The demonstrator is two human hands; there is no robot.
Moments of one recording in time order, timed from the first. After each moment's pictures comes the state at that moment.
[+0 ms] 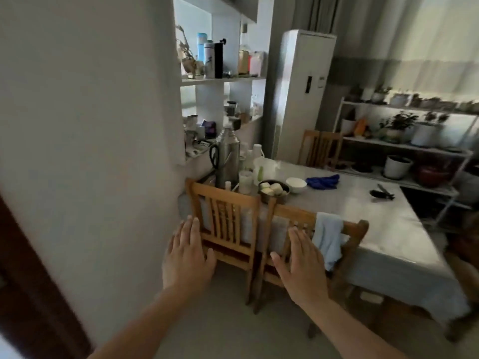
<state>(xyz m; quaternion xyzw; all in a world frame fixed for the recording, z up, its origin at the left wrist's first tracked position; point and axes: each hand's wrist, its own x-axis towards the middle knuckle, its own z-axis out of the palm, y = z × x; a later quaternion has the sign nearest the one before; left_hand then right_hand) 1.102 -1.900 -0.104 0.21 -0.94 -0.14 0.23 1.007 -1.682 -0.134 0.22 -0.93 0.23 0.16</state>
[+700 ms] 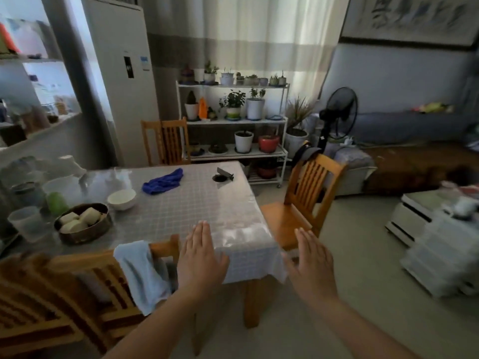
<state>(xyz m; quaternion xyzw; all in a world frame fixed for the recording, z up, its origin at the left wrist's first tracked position) 0.796 -1.434 -0.133 -0.07 -0.97 -0.21 0.12 0.840 -1.211 -0.158 -0.12 -0.96 0.16 0.17</state>
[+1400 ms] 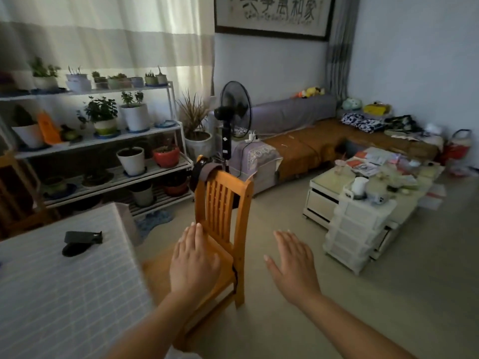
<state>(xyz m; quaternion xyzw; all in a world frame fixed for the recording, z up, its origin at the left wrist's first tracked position) 0.517 -1.054 -0.153 -0.27 -0.94 -0.20 0.06 0.648 -0.884 -0.171 -0.26 -0.94 0.15 0.17</state>
